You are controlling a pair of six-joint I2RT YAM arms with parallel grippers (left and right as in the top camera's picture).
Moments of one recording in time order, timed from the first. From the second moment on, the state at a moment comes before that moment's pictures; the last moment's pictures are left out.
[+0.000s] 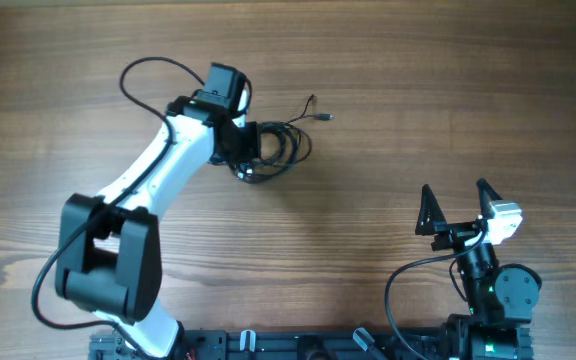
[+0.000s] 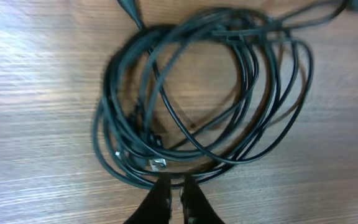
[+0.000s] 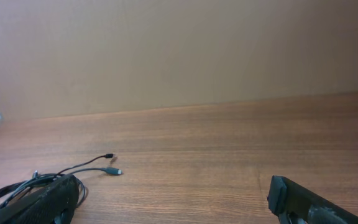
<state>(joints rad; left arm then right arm) -0.32 1.82 1.27 -0.77 0.13 -0.35 -0.10 0.02 0.01 0.02 -0.25 0.15</state>
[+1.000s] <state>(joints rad) -0.38 1.83 1.12 -0.54 0.13 -0.41 -0.10 0.02 0.01 0.02 -0.25 0.15</state>
